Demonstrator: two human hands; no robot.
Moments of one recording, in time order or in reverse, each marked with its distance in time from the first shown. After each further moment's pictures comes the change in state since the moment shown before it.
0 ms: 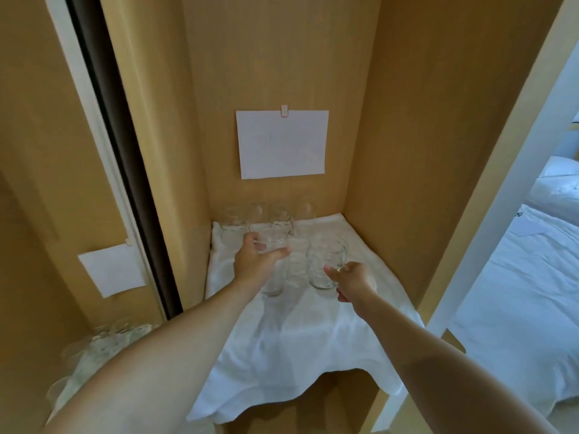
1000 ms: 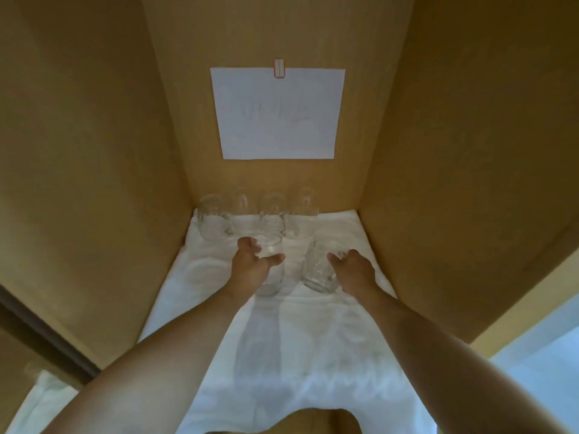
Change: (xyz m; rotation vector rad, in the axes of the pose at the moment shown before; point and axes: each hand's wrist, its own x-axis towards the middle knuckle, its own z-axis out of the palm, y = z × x) left_hand 0.110 -0.041 0.114 -0.002 0.087 -0.155; right_hand 0.211 0.007 0.002 -0.500 -0.117 -0.167
